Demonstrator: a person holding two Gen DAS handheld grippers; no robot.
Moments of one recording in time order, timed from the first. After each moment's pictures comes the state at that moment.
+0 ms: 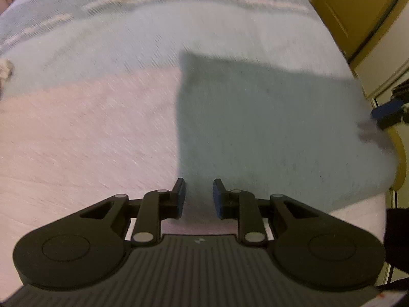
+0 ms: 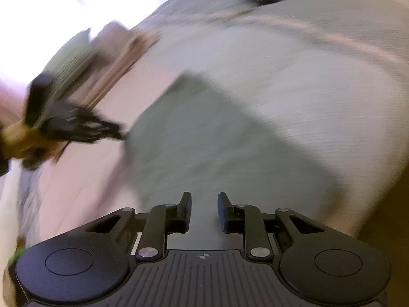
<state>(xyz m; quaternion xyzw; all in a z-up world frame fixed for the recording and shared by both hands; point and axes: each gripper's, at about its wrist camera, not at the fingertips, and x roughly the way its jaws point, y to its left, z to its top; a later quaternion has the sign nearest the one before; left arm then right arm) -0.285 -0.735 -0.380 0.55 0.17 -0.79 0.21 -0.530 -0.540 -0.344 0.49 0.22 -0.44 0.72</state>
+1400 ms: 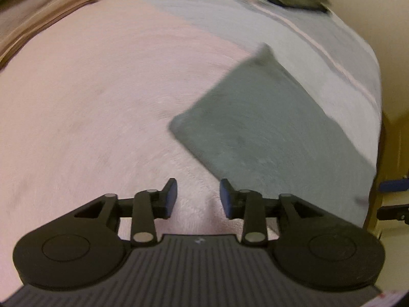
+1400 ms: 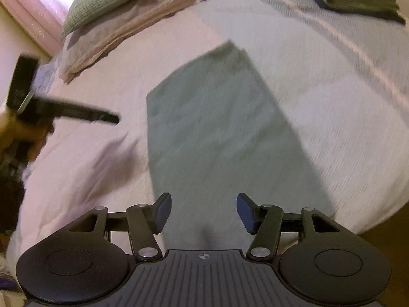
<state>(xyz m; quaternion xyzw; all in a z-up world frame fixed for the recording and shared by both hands) -0.229 -0.640 -0.360 0.40 0.40 -0.68 0.47 -0.534 -0.564 -0.311 0.40 0.37 -0.39 0.74</state>
